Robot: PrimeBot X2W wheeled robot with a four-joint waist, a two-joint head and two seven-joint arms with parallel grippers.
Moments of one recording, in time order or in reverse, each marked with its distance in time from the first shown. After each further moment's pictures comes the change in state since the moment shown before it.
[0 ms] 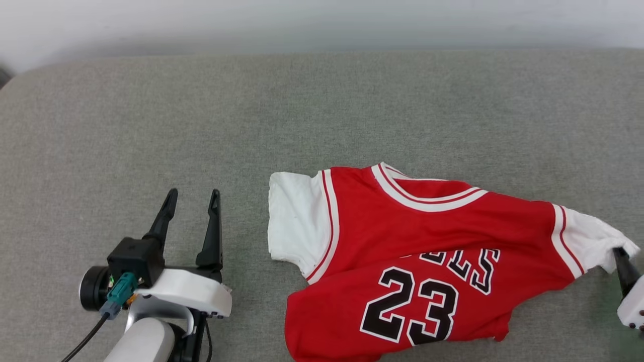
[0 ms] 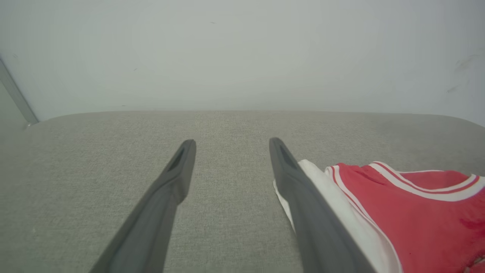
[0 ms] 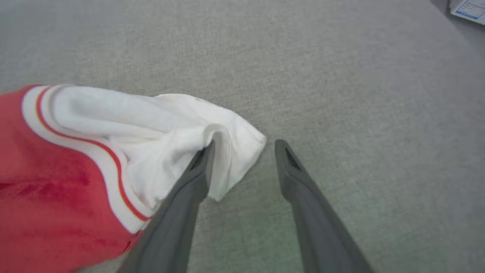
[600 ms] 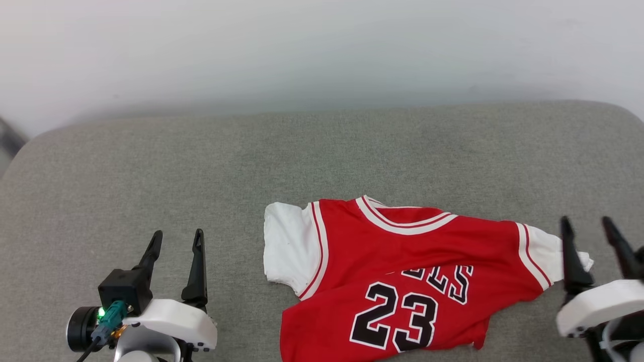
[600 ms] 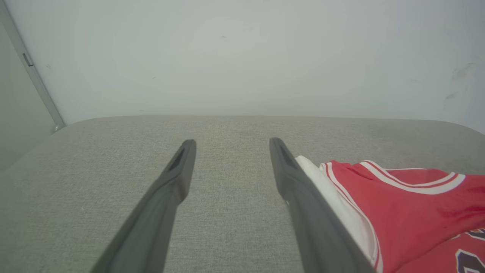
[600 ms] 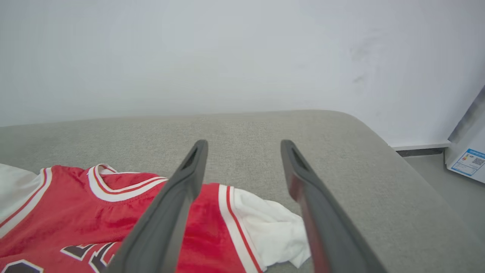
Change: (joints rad) left arm 0.122 0.036 0.019 0.000 -0.037 0.039 0.032; right arm 0.122 0.123 0.109 -0.290 -0.163 0.000 -0.334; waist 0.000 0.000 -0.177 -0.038
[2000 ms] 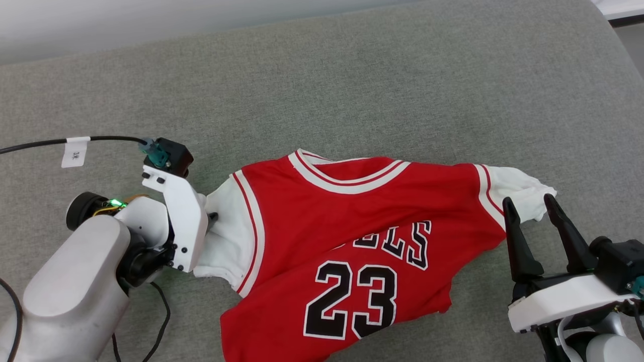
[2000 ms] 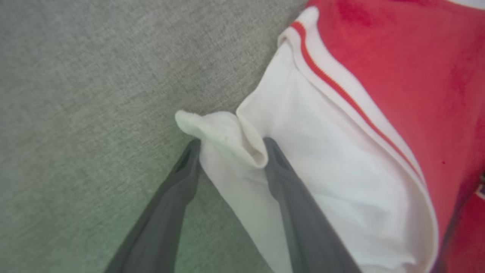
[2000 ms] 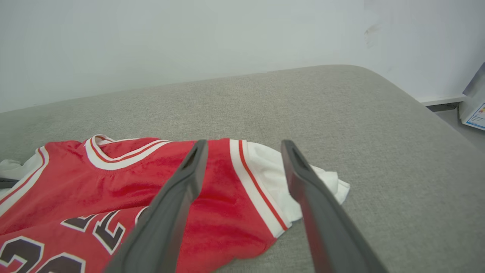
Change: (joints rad) left arm -0.525 0.147 -0.237 0.269 -0.172 -0.350 0.923; right arm 0.025 0.092 0.180 -0.185 0.031 0.000 -0.015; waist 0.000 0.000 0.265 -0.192
